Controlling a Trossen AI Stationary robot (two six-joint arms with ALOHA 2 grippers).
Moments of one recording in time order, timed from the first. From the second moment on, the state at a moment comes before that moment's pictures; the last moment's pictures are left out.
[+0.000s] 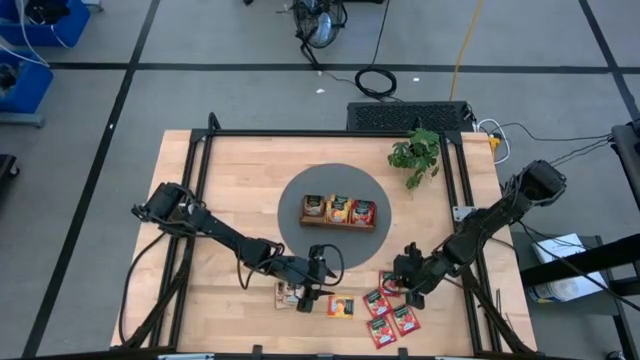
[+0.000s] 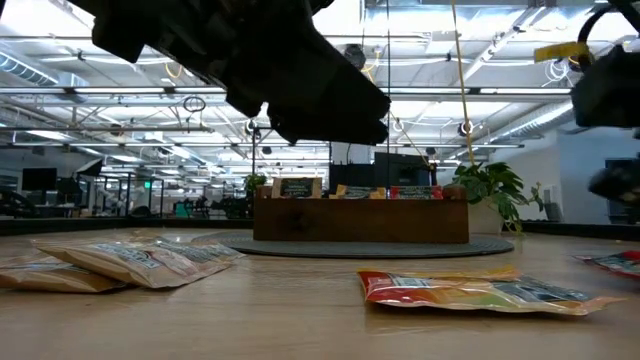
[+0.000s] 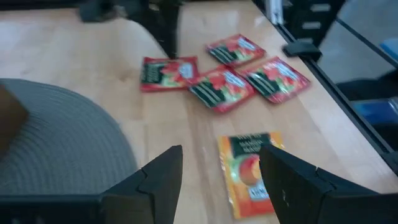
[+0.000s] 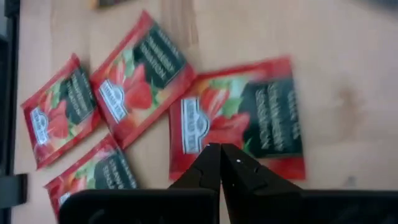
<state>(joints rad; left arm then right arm) -0.39 1.91 1.02 0.40 -0.12 -0.13 0.70 1.37 0.46 -0.05 0.13 0.90</state>
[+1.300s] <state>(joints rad) -0.36 2.07 1.07 0.60 -0.09 -0.04 0.60 1.52 0.45 0.23 0.30 0.75</state>
